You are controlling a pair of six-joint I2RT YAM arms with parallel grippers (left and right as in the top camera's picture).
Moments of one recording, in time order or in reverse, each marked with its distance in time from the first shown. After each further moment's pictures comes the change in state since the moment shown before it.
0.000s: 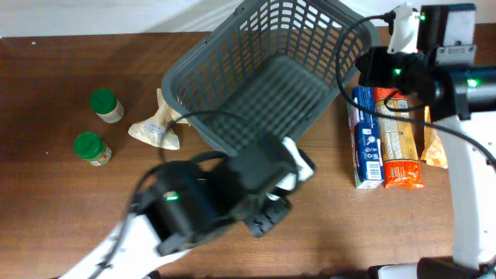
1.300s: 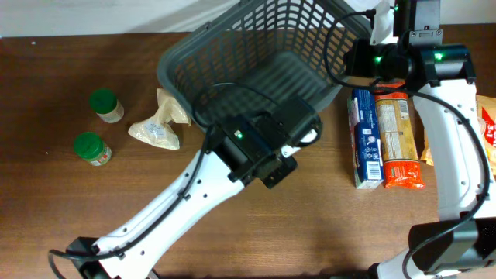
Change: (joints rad) left arm 0.156 0.241 0.000 0.077 -0.171 0.141; right arm 0.000 0.158 0.011 0.055 -0.012 0.002
